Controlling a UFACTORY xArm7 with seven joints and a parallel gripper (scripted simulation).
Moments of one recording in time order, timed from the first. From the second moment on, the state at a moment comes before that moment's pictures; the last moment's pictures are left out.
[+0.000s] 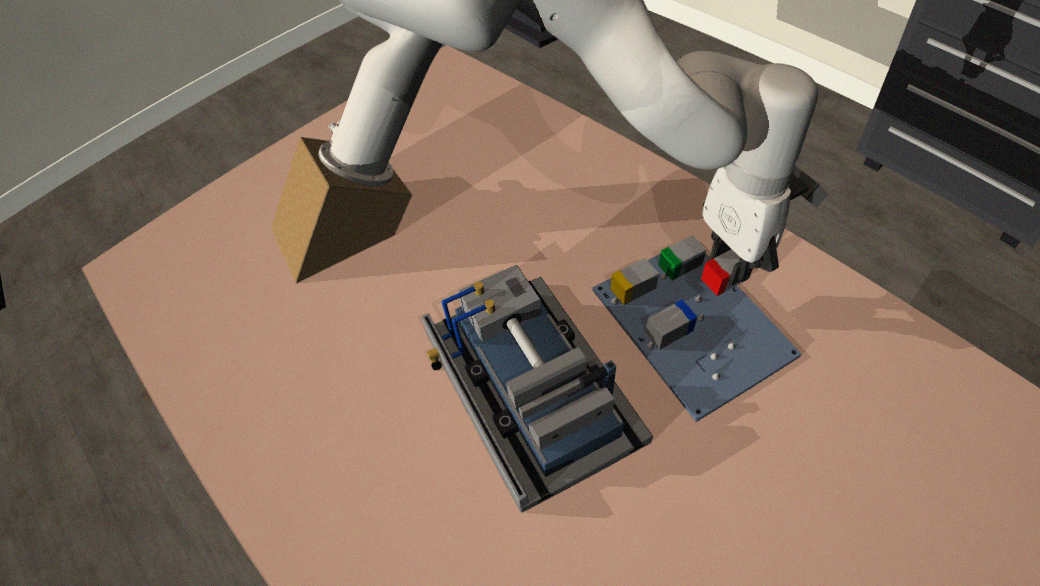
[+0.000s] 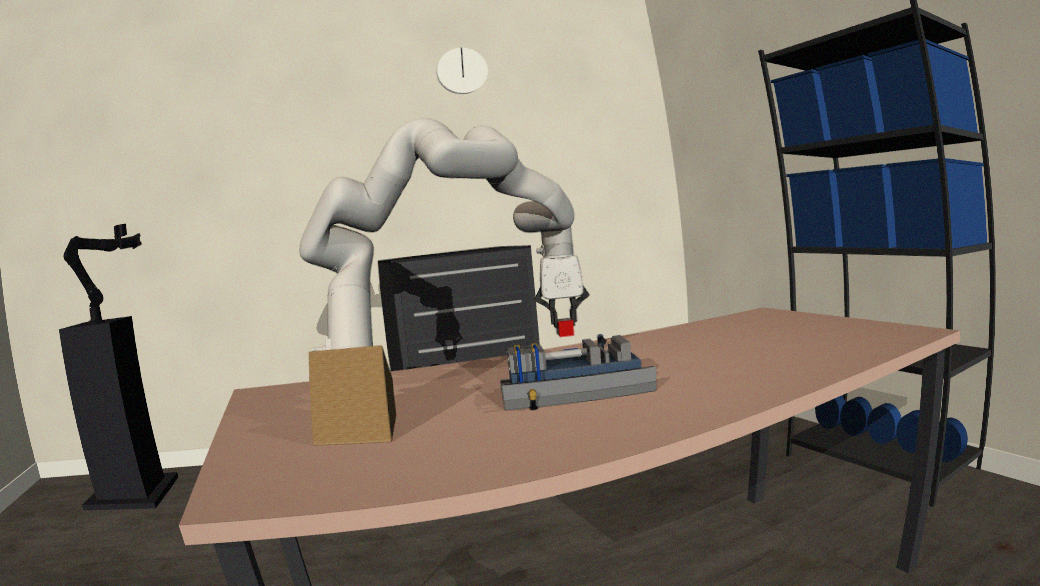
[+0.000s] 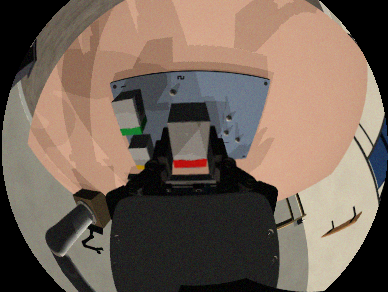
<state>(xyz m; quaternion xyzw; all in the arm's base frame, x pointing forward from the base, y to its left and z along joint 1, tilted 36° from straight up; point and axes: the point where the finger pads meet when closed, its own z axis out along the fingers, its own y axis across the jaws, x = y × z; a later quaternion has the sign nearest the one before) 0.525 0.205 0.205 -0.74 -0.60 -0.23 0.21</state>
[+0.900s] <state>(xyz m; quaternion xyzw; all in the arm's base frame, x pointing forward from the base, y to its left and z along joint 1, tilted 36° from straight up) 0.520 0.165 0.261 -0.74 -0.60 -0.23 0.21</state>
